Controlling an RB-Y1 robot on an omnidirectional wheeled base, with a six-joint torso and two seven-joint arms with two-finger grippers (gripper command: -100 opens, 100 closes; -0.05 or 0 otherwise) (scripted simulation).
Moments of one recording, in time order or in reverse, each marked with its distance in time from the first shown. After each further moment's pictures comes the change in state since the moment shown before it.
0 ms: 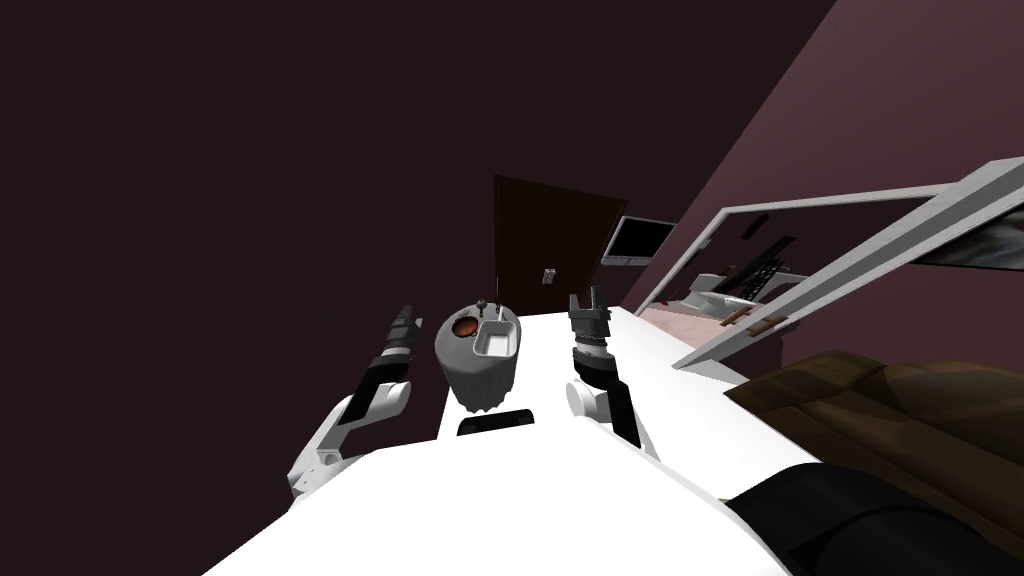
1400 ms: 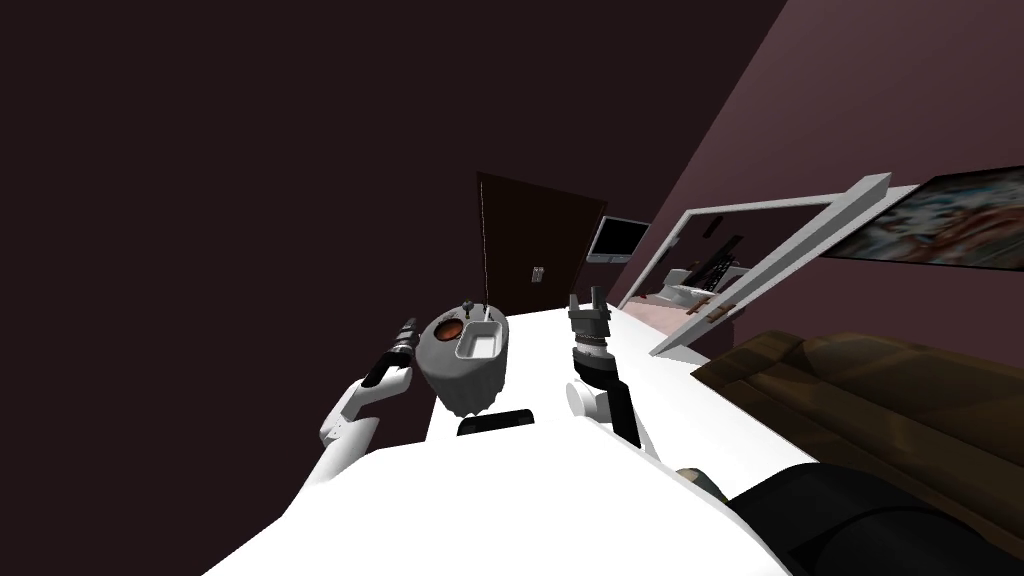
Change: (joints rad) left arm -0.211 0.042 0.117 0.331 -0.002 0.331 -0.007; right arm 0.000 0.000 0.000 0.000 0.000 0.000 0.000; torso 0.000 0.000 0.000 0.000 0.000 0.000
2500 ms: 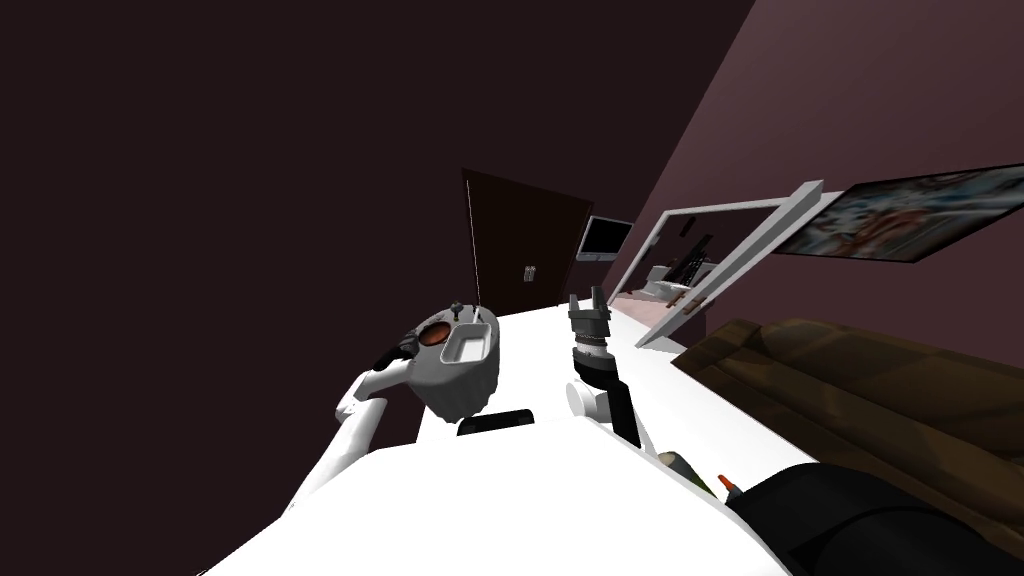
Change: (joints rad) left arm -0.156 0.025 0.081 0.260 0.004 0.230 -0.004; right arm 0.000 0.000 0.000 0.000 0.000 0.000 0.000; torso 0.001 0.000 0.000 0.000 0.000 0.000
